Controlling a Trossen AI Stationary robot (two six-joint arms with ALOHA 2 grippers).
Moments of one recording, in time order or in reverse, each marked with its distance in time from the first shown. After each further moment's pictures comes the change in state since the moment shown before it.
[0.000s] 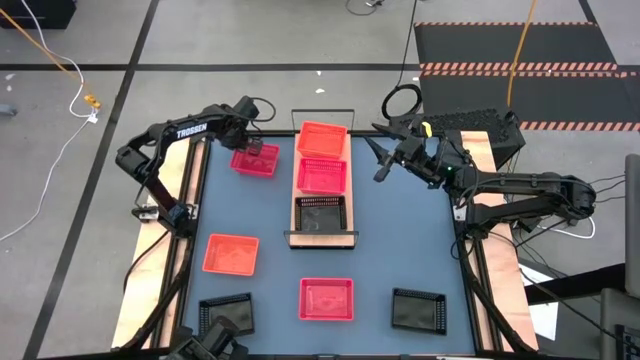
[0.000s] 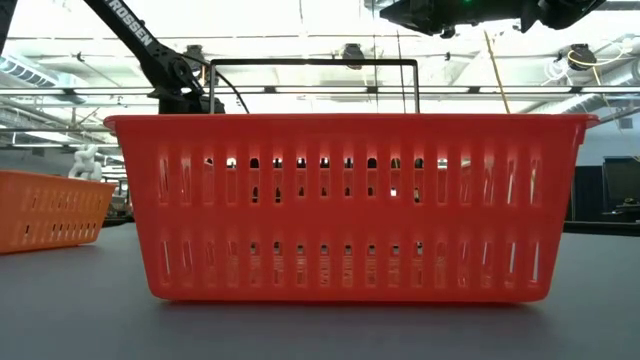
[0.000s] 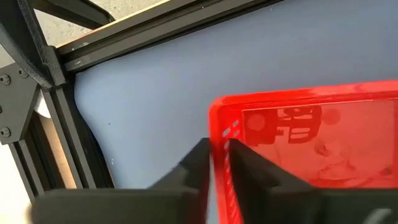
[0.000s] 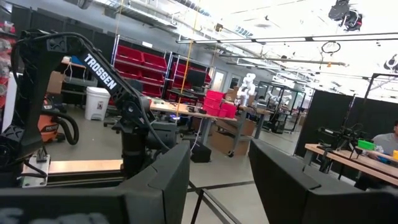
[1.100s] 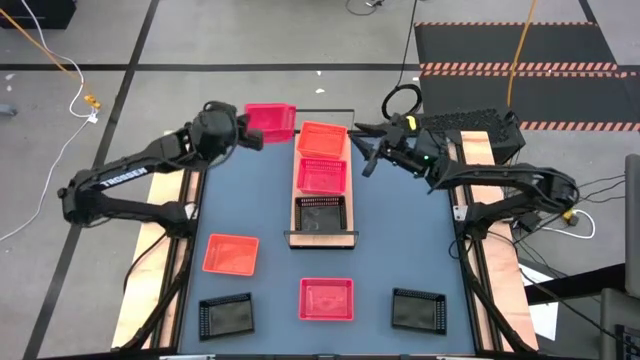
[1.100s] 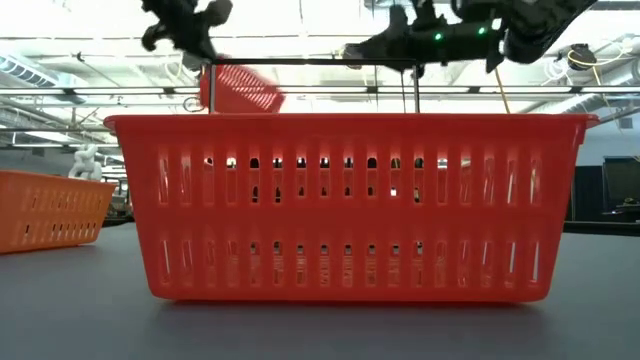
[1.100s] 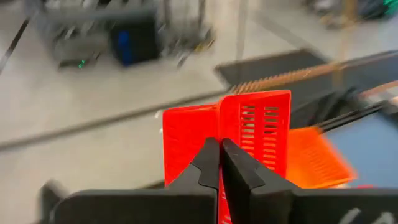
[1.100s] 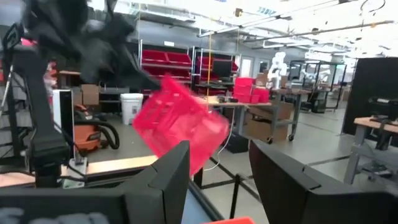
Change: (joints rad) left arm -0.561 -0.616 0.000 0.317 -0.425 -0.071; right arm -0.144 0.227 -0.001 0.177 -0.237 0.224
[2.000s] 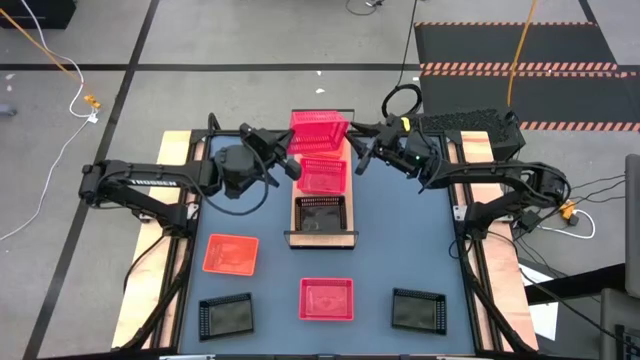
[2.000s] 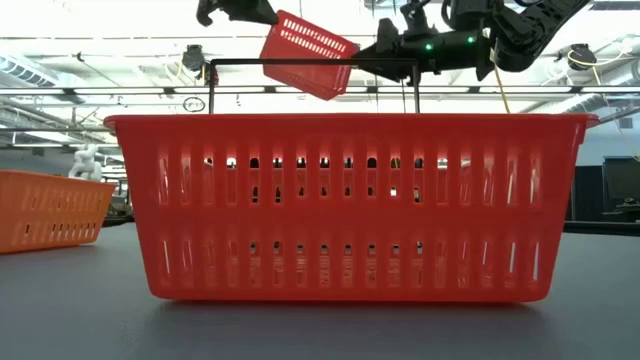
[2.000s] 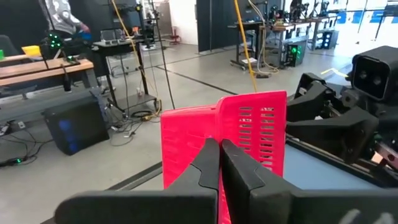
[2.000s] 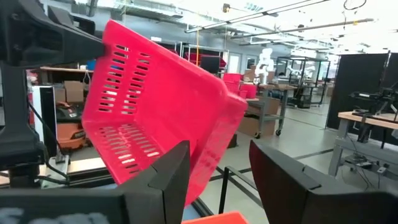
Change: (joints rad) left arm -0.343 0.217 0.000 0.566 -0.161 0.315; right arm 0.006 0.082 0.013 0.055 0.060 -0.011
